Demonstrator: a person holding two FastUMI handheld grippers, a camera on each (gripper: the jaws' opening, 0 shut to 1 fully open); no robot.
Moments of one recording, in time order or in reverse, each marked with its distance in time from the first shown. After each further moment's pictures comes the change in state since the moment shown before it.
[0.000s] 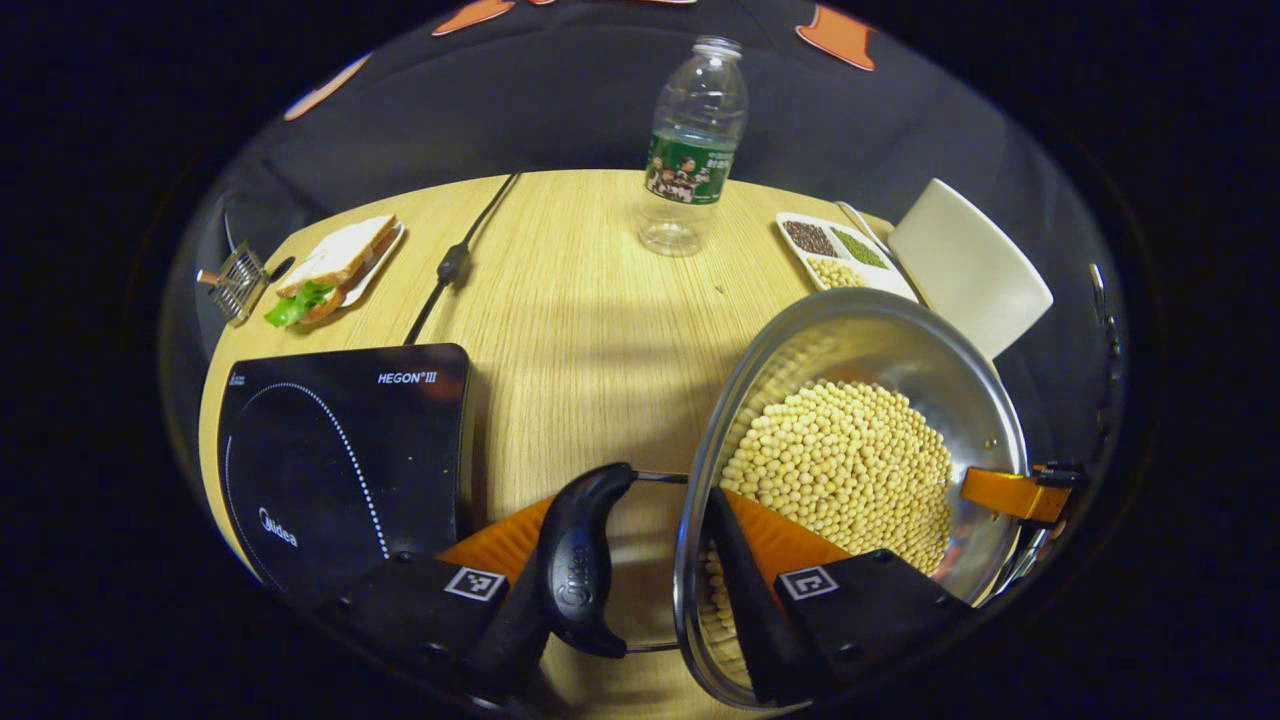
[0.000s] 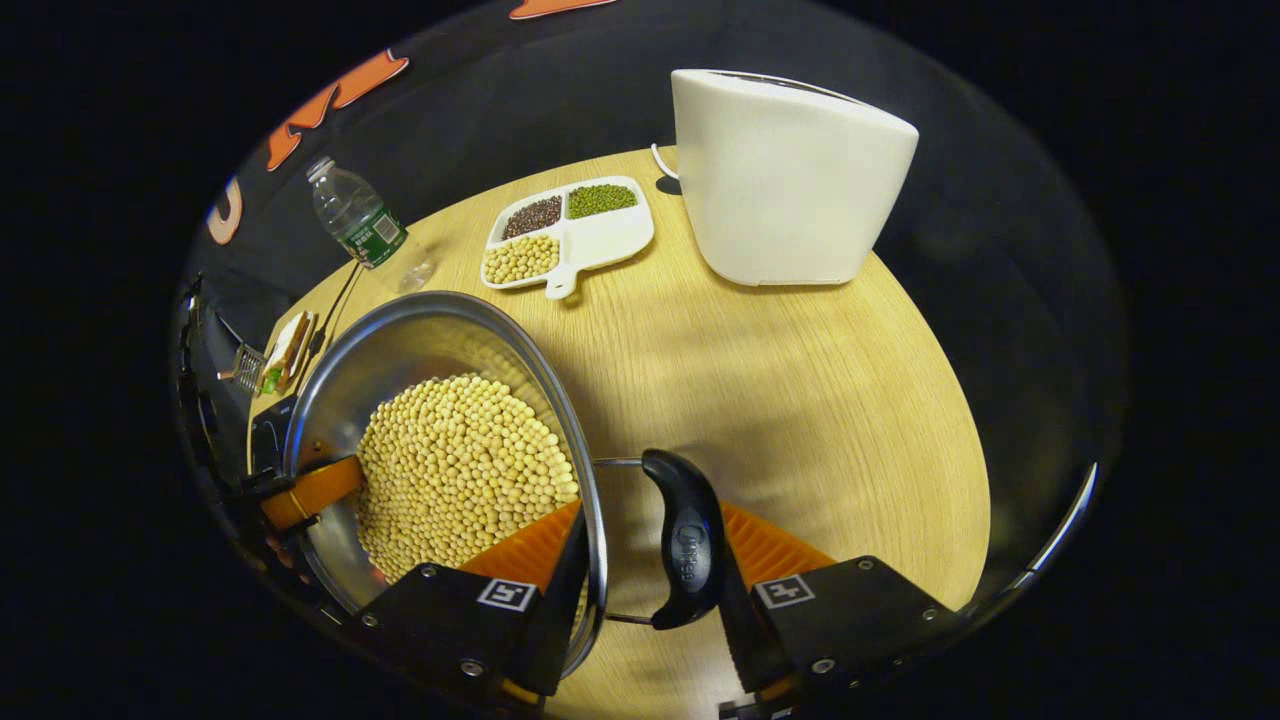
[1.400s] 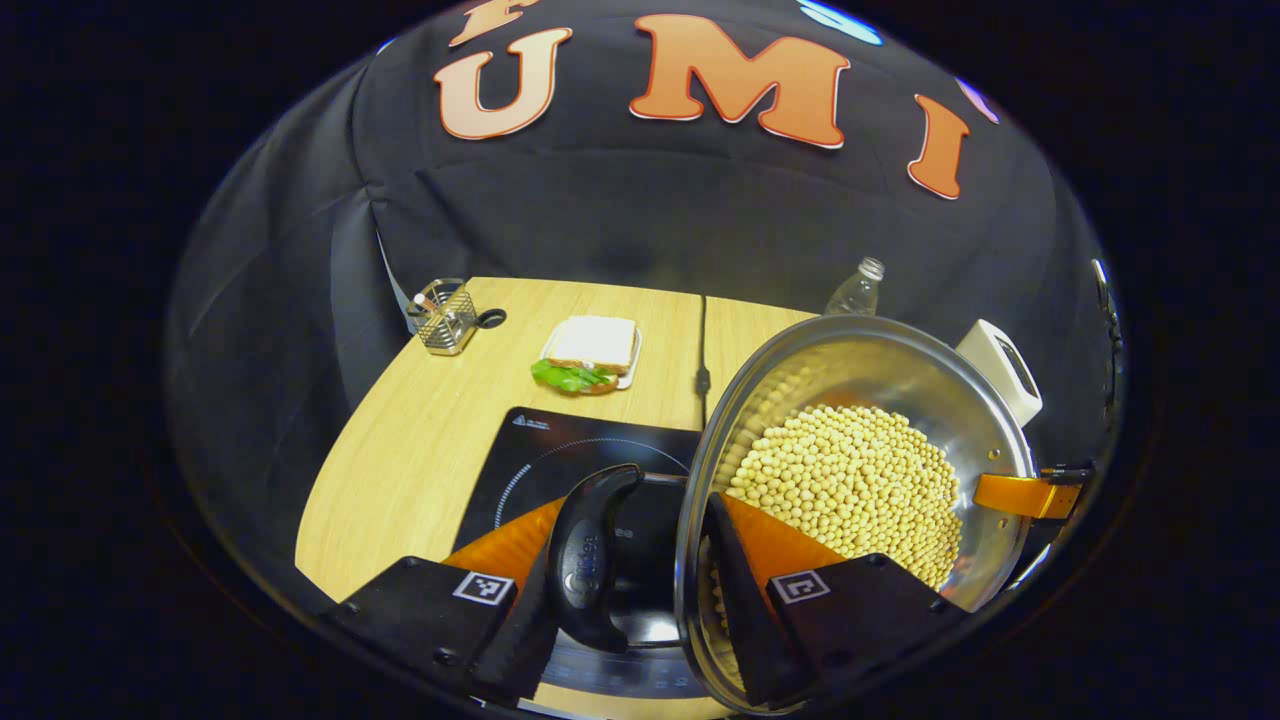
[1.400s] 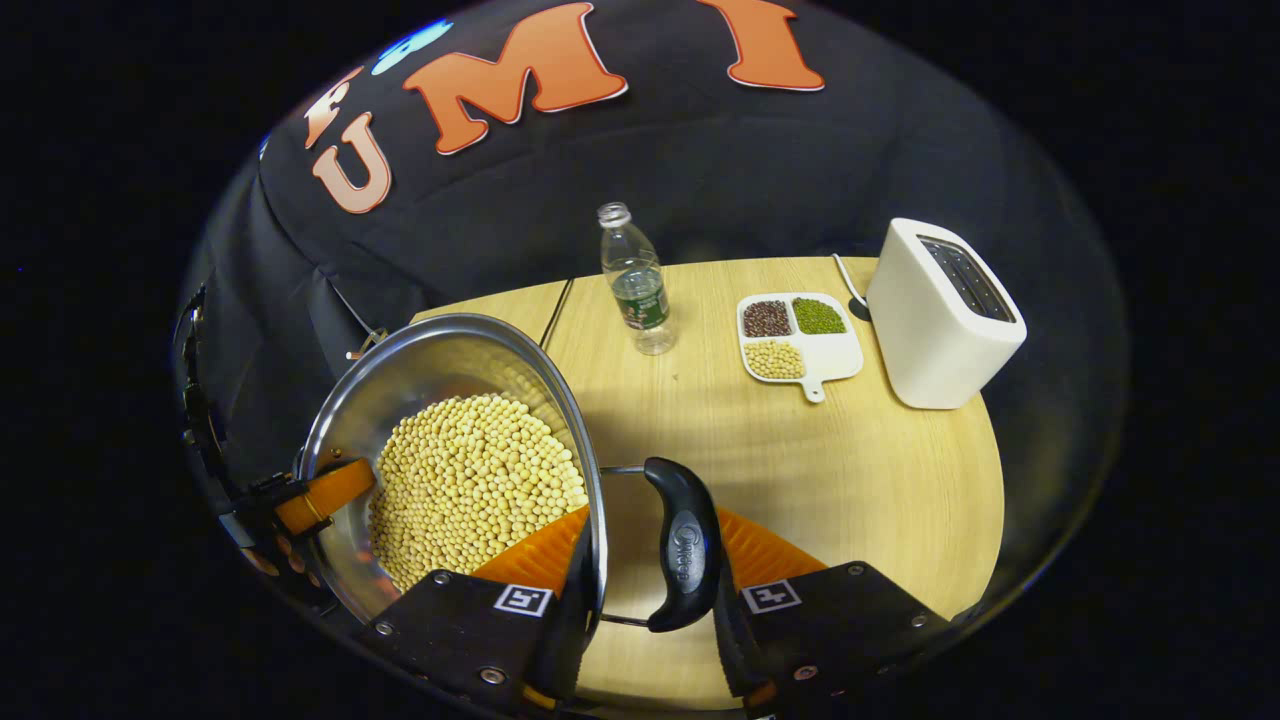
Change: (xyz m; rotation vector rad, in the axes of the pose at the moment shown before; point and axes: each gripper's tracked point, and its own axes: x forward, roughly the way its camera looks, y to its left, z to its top) left arm -0.187 0.158 0.063 -0.108 -0.229 0.212; right arm 0.037 0.009 0.027 -0.202 -0.156 0.200
